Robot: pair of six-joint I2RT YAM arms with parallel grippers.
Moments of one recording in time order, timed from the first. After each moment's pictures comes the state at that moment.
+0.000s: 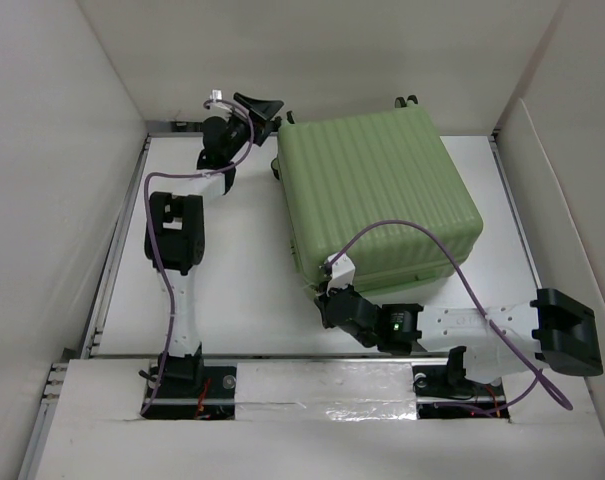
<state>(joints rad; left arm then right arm) -0.15 2.21 1.63 0.72 0.42 -1.27 1.35 1.27 0.69 0.02 0.60 0.59</state>
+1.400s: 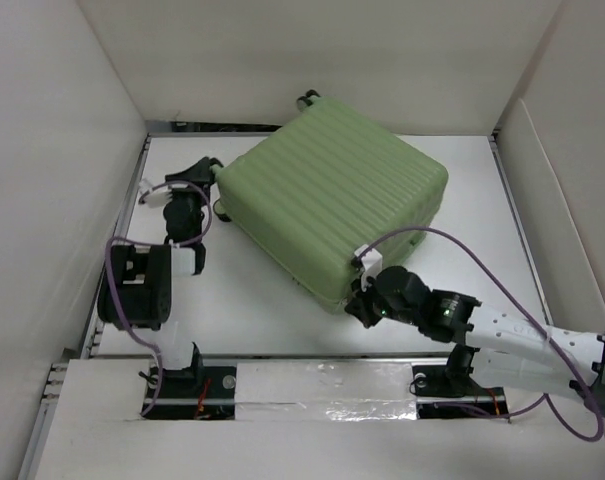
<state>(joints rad) -0.04 1.70 0.64 1.16 -0.09 -1.34 1.08 0.93 0.59 -0.24 0.13 0.39</state>
